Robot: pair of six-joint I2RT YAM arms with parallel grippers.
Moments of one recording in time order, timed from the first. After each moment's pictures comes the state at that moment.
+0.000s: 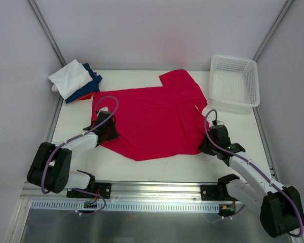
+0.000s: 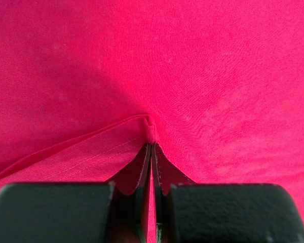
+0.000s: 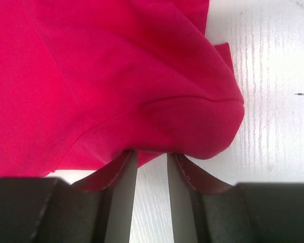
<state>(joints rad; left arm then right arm) -0.32 1.34 0.55 -0.14 -0.12 -0.62 0.36 0.93 0.42 -0.43 0.09 0.56</state>
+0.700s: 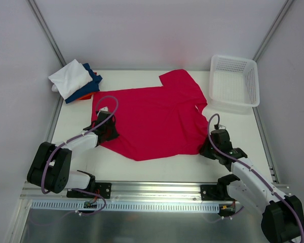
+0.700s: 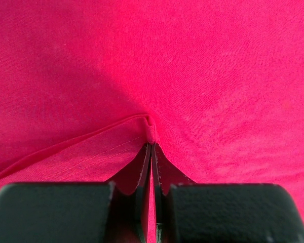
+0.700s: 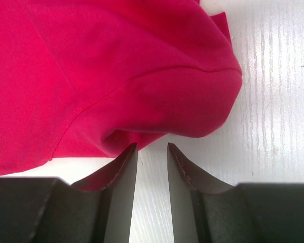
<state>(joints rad) -0.32 1.34 0.55 -0.14 -0.12 -0.62 0.36 0.82 0.36 -0.47 0.07 0.61</state>
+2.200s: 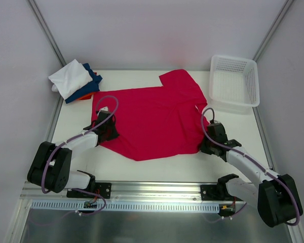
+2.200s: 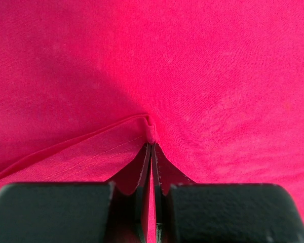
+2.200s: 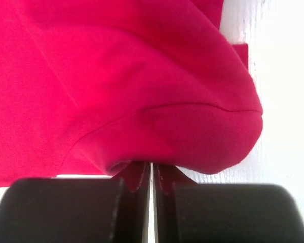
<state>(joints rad) -0.32 1.35 0.56 -0.15 -0.11 -0.62 0.36 1.04 0.44 -0.40 0.05 0.59</state>
